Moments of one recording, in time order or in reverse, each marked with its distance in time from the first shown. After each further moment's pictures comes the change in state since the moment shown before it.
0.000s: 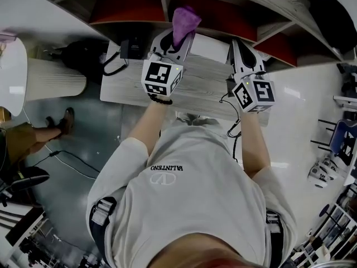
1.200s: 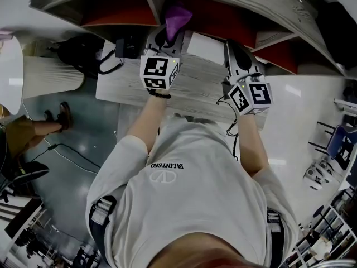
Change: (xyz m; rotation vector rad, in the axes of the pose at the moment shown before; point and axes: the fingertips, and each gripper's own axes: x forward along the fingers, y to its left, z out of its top) left arm 0.042 0.032 -0.033 -0.017 0.079 0.127; right arm 0.025 -0.019 -0.019 0.055 0.054 0.070
